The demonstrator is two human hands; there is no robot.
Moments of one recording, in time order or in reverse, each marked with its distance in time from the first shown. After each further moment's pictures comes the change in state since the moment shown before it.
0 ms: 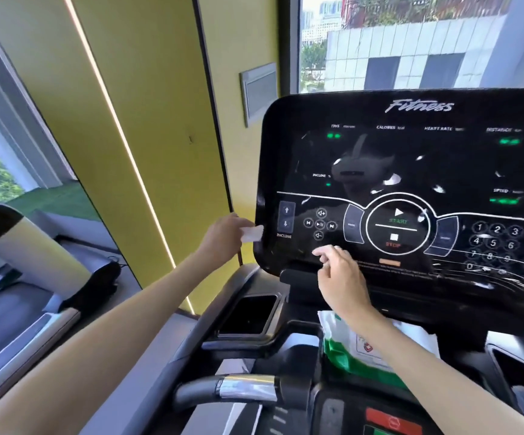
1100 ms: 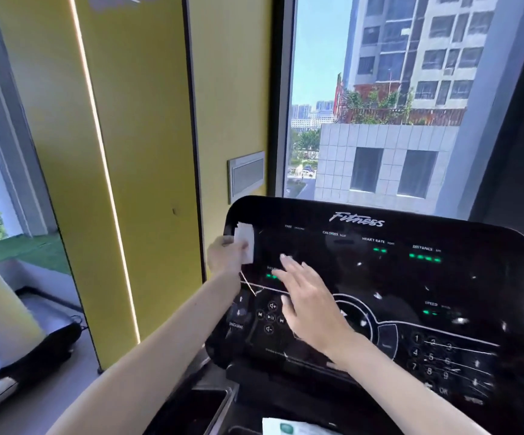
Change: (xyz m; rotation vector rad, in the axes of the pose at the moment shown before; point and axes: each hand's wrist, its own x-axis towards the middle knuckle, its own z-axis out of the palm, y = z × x) left_hand 0.095 0.128 -0.027 -1.161 0.512 -0.638; right_hand 0.096 -0.008 -0.093 -0.324 0.066 -0.630
